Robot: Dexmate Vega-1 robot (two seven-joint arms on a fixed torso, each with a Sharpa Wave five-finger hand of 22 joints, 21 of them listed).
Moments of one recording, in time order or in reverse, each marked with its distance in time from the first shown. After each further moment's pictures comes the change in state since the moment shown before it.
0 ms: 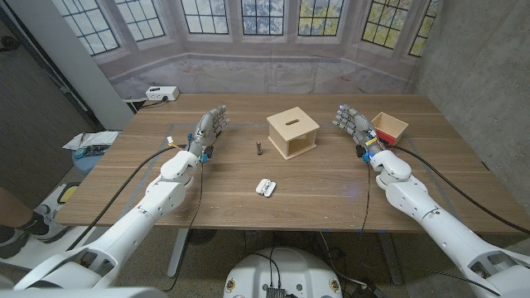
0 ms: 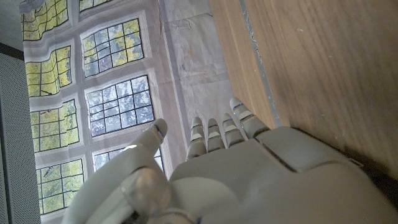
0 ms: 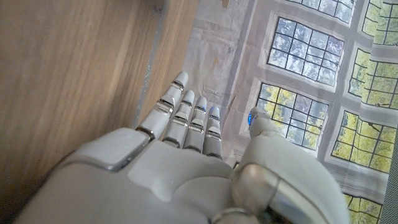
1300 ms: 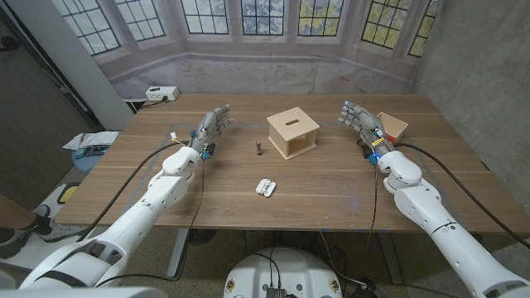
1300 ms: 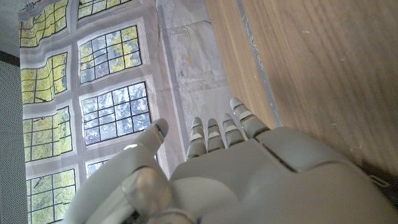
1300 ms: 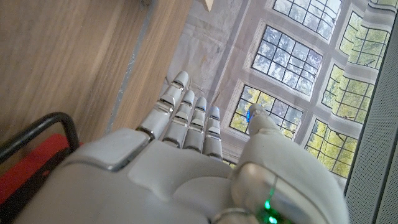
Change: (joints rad) left arm -0.055 -0.050 -0.021 0.081 0.038 0.029 -0.075; left_hand 0.010 0.010 -0.007 -0.001 0.000 0.000 0.000 0.000 0.000 0.000 0.000 0.000 0.000 -0.004 0.004 0.000 0.000 0.000 0.000 0.000 0.000; right arm -0.163 0.027 0.168 -0.271 -0.184 -0.114 -0.031; right_hand 0.037 0.000 -0.002 -0.029 0.004 -0.014 0.013 0.000 -0.003 0.002 0.020 -0.005 -0.003 -0.002 -0.001 0.000 -0.026 -0.002 0.009 0.000 0.000
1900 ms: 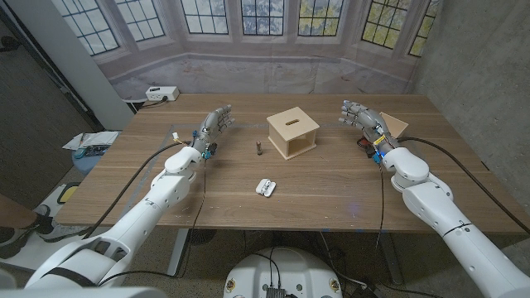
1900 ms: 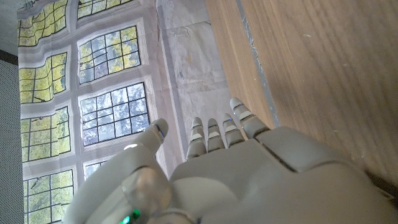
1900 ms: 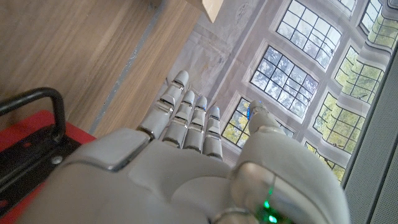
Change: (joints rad) left arm -0.015 -0.020 -0.001 0.027 0.008 -0.002 -0.009; left_hand 0.005 -0.005 -0.005 0.003 0.000 0.000 0.000 0.000 0.000 0.000 0.000 0.000 -0.003 0.000 0.000 0.000 0.000 0.000 0.000 0.000 0.000; right arm -0.031 -0.062 0.026 -0.125 -0.107 -0.118 0.001; right_hand 0.037 0.000 0.007 -0.015 0.000 -0.010 0.010 0.000 0.000 -0.006 0.006 -0.008 0.000 -0.008 0.003 0.000 -0.019 -0.005 0.005 0.000 0.000
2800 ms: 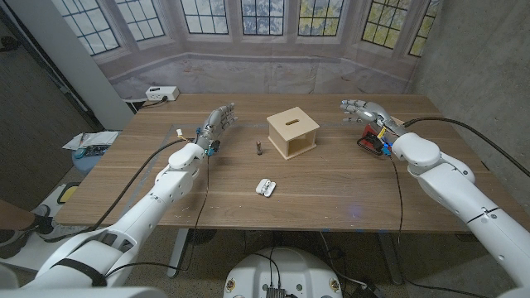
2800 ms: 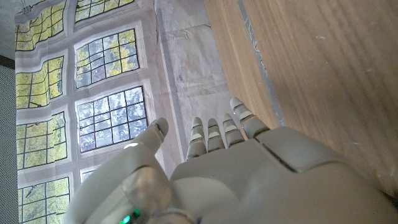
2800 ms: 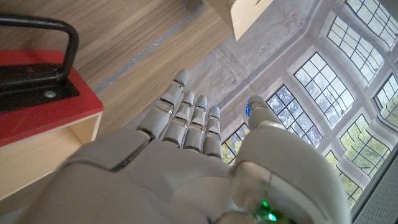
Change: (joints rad) left arm -0.041 -0.025 0.013 0.039 0.023 0.009 -0.011; left_hand 0.012 0.004 -0.003 -0.004 0.000 0.000 0.000 0.000 0.000 0.000 0.000 0.000 0.000 0.000 0.000 0.000 0.000 0.000 0.000 0.000 0.000; right arm 0.020 -0.168 -0.006 -0.149 -0.159 -0.236 0.028; right_hand 0.049 -0.007 0.004 -0.004 0.004 -0.003 0.003 0.000 0.000 -0.007 0.000 -0.003 0.000 -0.011 0.000 0.000 -0.018 0.000 0.008 0.000 0.000
